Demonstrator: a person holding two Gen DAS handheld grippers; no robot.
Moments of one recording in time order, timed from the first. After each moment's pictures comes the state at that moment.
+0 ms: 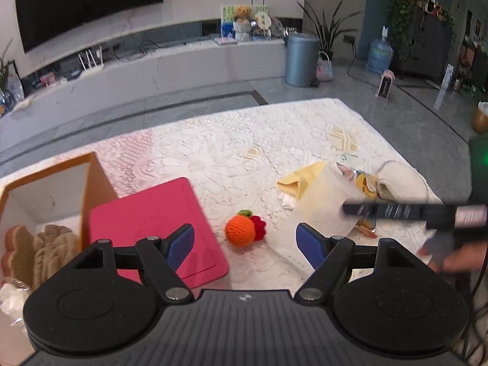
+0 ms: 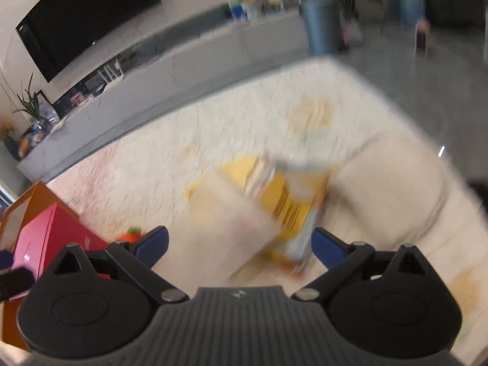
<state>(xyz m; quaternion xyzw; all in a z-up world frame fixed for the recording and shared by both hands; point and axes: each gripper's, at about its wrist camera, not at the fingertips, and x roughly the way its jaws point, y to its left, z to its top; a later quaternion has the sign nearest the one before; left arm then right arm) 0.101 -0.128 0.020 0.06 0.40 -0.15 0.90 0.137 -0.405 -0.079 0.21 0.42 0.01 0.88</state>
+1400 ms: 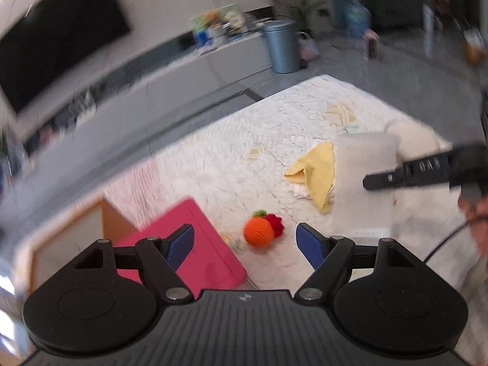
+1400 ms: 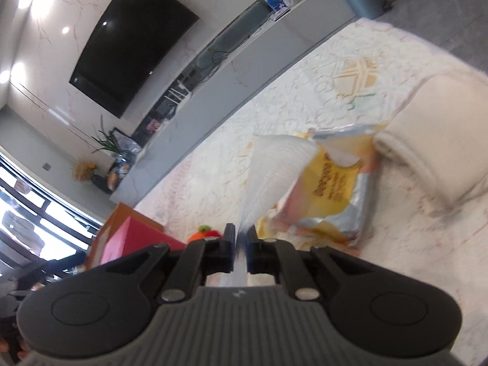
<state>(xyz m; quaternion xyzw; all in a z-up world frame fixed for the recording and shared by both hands) 0.085 -0.157 0.028 0.24 0.36 -0.16 0.89 0.119 -0.446 -0.105 0.36 0.36 0.14 0.85</state>
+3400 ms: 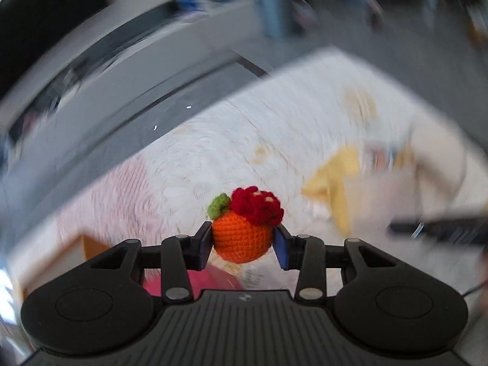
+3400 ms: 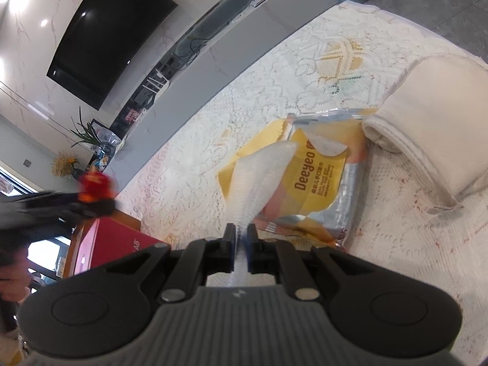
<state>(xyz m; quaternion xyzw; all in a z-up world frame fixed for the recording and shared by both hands) 0.185 -0.153 0.032 0.17 0.45 -0.15 0.87 0.136 -0.438 -0.123 0.36 0.40 0.11 0.84</state>
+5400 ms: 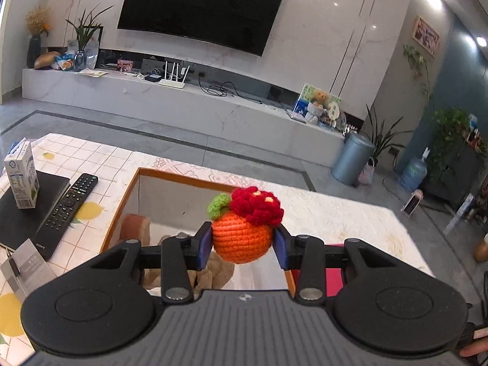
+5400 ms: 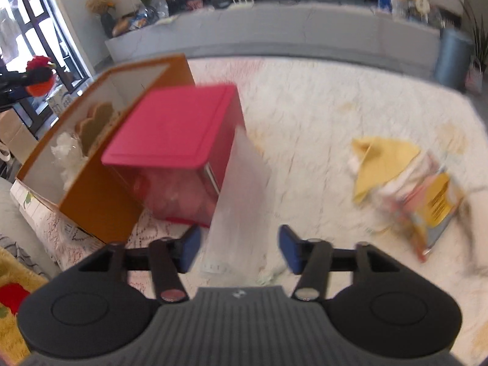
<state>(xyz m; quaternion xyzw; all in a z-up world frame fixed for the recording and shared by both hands) 0.073 0.124 0.052 -0.12 0.29 -0.06 0.95 0.087 -0.263 -0.057 0.02 0.47 0.21 0.86</state>
